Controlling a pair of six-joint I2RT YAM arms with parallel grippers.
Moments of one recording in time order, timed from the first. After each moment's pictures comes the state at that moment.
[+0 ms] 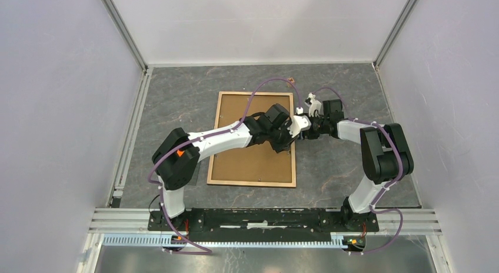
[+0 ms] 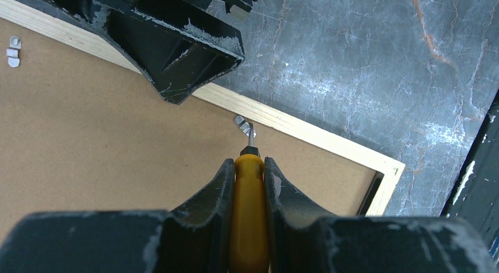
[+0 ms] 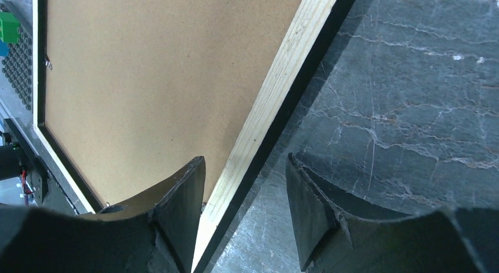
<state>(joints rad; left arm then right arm) -0.94 1.87 1.38 -0.33 0.24 0.18 0.15 1.73 0.84 -0.03 -0.65 0.13</state>
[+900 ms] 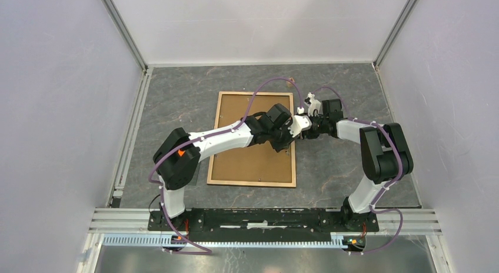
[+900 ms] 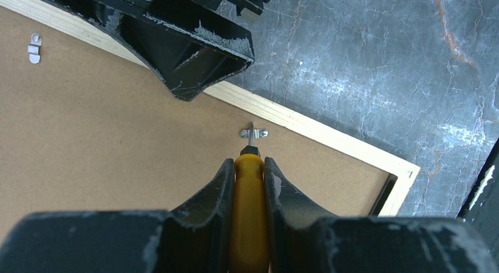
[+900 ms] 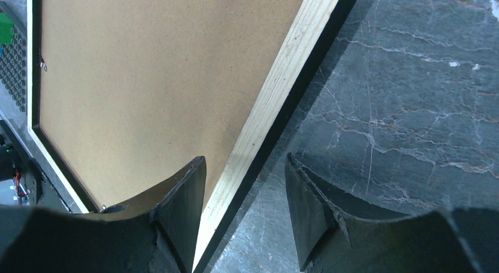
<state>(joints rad) -0.94 1.88 1.41 -0.36 0.17 0.20 0.16 1.74 0.85 -0.03 -0.63 0.12</state>
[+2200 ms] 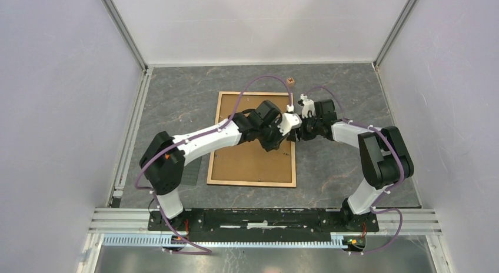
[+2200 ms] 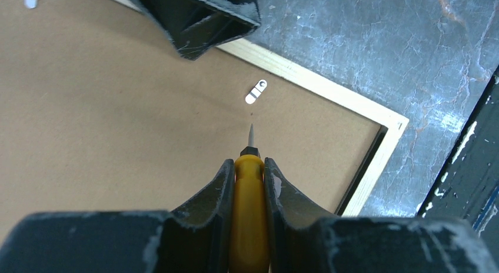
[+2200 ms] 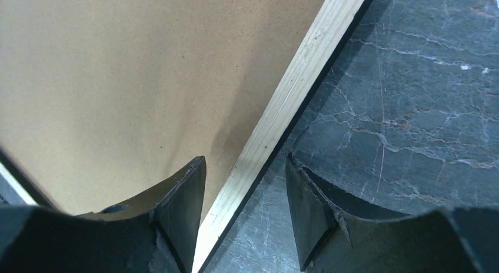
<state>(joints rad) -0.90 1.78 1.36 -0.47 0.22 0.20 0.24 1.70 0.84 -0.04 -0.50 0.10</state>
